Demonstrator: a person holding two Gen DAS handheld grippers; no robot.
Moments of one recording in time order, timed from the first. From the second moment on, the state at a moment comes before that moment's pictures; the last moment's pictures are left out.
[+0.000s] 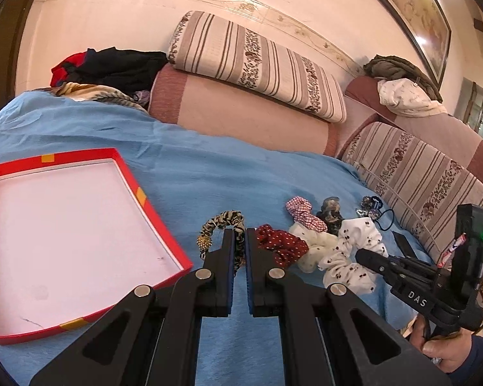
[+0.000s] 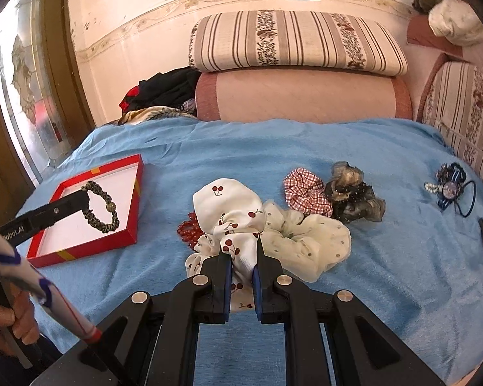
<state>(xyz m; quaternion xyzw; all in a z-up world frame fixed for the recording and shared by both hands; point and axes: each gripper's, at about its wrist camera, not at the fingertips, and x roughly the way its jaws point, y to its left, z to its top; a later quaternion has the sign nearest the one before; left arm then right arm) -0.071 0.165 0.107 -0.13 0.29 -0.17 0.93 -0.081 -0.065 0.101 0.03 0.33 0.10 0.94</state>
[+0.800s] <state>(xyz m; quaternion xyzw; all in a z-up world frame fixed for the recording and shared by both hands) -0.072 0.217 0.117 -0.13 0.27 -0.08 0.95 -0.058 0.024 0.139 -0.02 0.32 0.18 0.93</state>
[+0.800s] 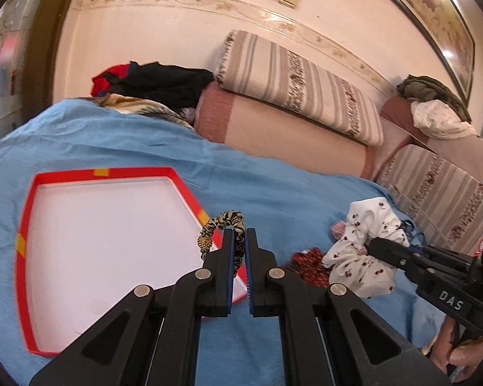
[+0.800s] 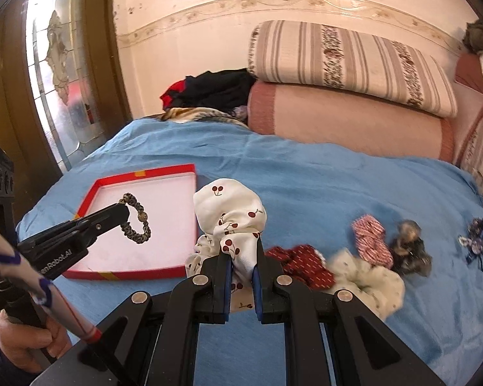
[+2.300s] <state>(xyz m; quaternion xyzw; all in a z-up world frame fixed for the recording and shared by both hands) 0.010 0.330 0.101 -0.14 0.32 0.11 0.93 0.041 0.176 0.138 -0.04 0.36 0.28 0.89</state>
